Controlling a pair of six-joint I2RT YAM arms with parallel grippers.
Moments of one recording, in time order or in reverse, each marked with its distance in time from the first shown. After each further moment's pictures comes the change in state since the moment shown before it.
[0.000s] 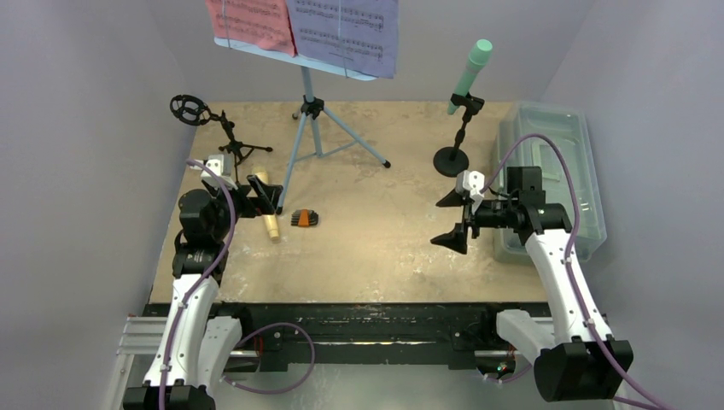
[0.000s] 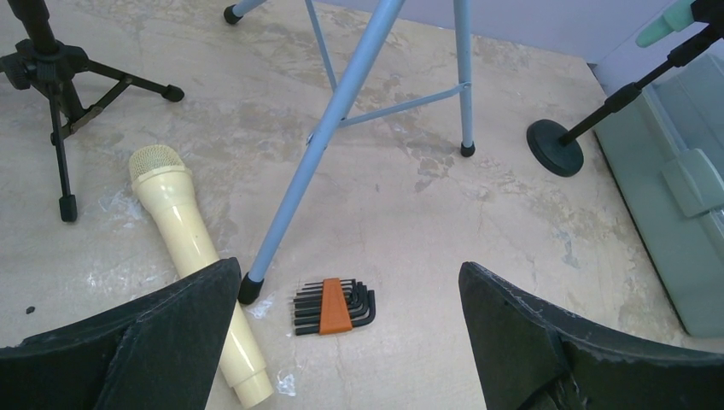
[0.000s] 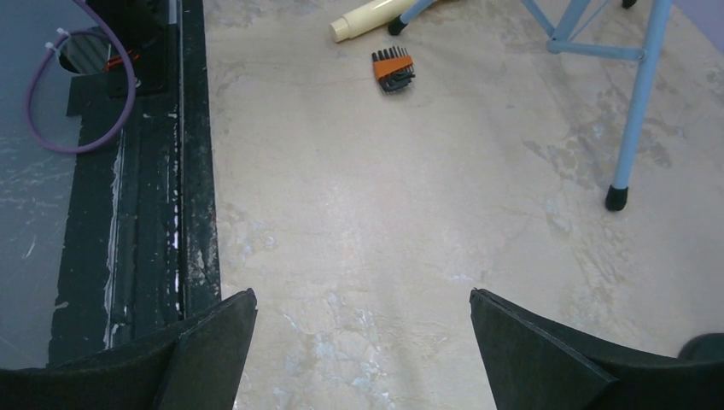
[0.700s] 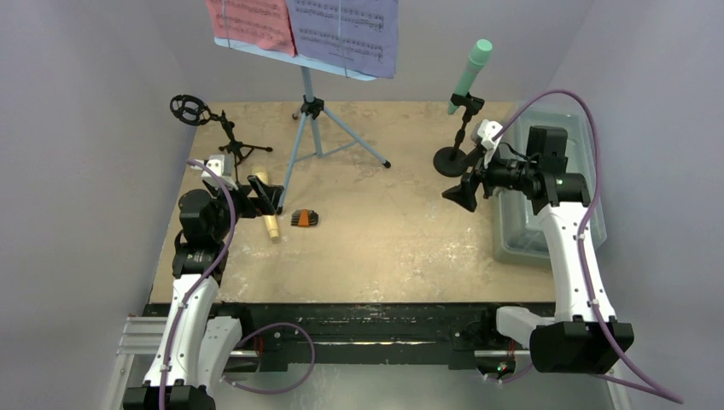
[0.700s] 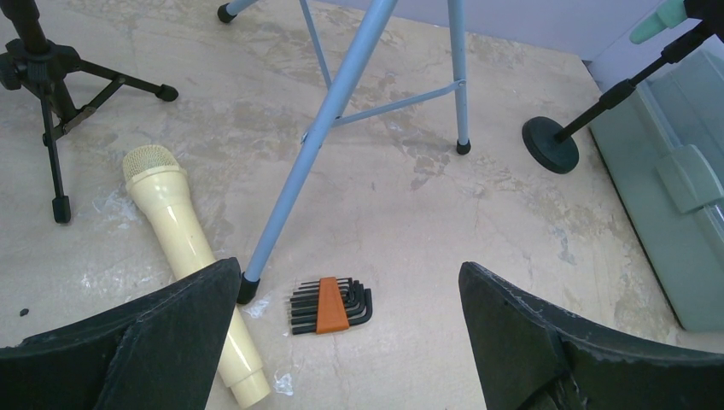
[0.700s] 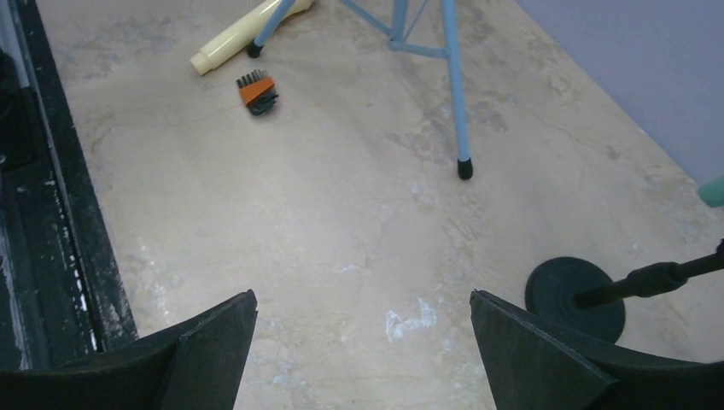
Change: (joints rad) left arm 0.000 -0.001 0.000 0.000 0.014 0.000; right arm -0.060 0.137 0.321 0.014 0.187 0.204
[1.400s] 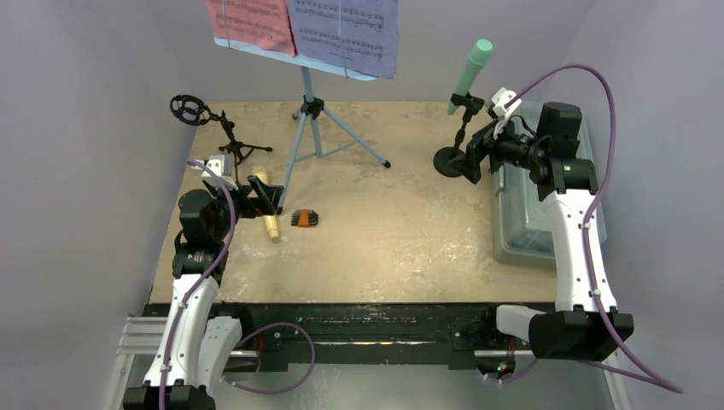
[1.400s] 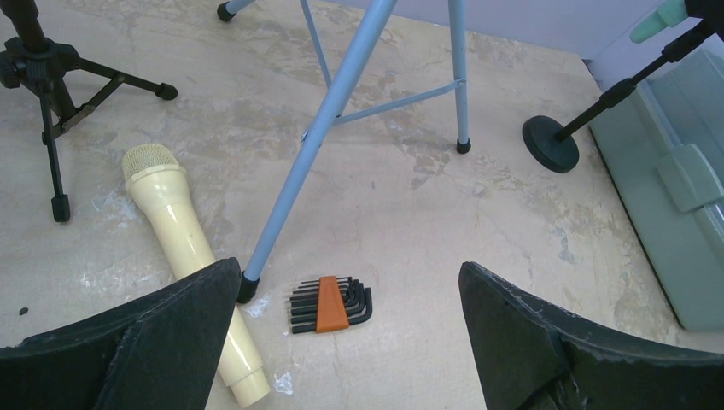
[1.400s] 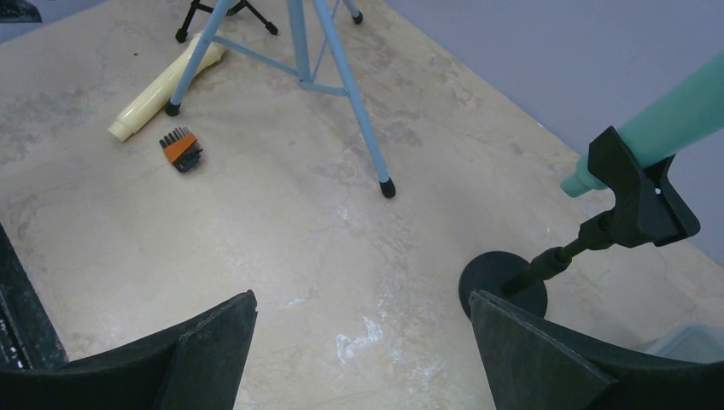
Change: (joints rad) left arm 0.000 0.000 0.000 -0.002 0.001 0.000; right arm -0.029 0.080 0.167 0.117 0.130 0.216
